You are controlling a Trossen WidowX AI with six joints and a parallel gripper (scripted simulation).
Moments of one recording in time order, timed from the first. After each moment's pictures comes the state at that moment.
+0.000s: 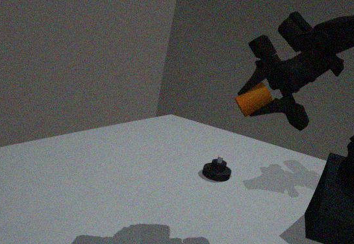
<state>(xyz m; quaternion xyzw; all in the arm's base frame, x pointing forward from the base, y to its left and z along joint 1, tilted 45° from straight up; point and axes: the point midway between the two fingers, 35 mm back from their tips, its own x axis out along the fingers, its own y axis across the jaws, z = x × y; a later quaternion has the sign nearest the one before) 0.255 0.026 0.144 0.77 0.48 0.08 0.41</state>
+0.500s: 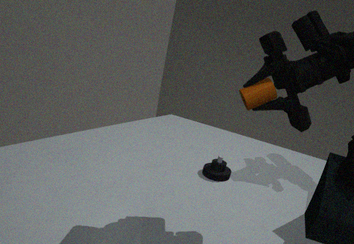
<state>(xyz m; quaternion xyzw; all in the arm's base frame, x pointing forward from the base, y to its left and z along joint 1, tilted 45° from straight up) 0.248 0.019 0.154 0.80 0.43 0.11 0.41</state>
